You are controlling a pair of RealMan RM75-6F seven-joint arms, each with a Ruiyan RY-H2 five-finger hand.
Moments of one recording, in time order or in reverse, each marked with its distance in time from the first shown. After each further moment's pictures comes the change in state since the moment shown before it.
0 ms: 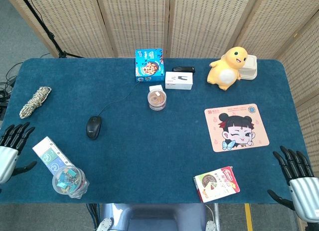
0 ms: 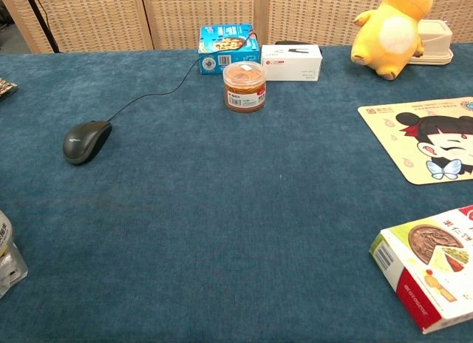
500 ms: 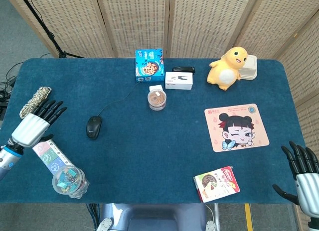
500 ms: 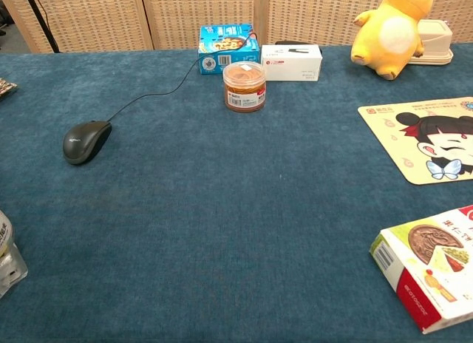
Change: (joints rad) left arm -0.316 -0.231 0.012 0.605 0.127 -0.133 -0.151; right arm 0.002 -0.002 0.038 -0.030 0.085 -0.008 -0.029
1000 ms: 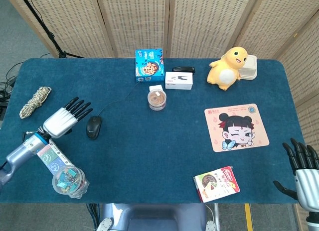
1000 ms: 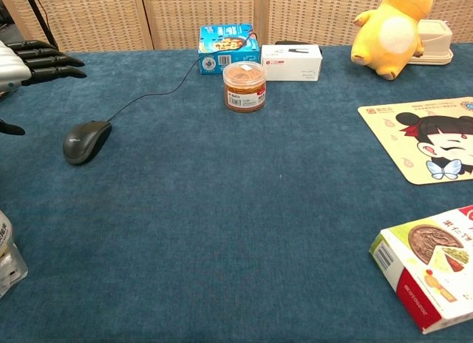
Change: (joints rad) left arm -0.178 -0.262 0.132 0.416 0.058 -0.085 -0.087; right arm 0.017 -0.016 0.028 -0.007 0.072 -0.039 -0.046
